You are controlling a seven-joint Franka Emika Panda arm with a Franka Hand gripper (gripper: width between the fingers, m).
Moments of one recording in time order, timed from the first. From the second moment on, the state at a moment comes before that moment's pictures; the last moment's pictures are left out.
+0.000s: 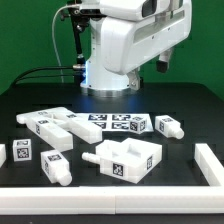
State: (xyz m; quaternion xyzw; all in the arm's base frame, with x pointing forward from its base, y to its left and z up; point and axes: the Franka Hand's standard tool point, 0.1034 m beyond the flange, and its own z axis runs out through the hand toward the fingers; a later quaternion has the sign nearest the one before) arm 0.526 0.046 0.149 -0.91 -0.41 0.09 0.06
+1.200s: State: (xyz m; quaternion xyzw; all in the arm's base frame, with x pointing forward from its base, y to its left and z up) arm 0.535 0.014 0.106 -0.91 -0.40 0.07 0.08
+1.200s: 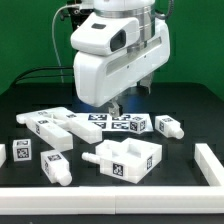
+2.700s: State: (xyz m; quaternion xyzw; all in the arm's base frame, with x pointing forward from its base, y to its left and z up) arm 0.573 -0.027 0.013 -0.89 -0.46 -0.02 0.01
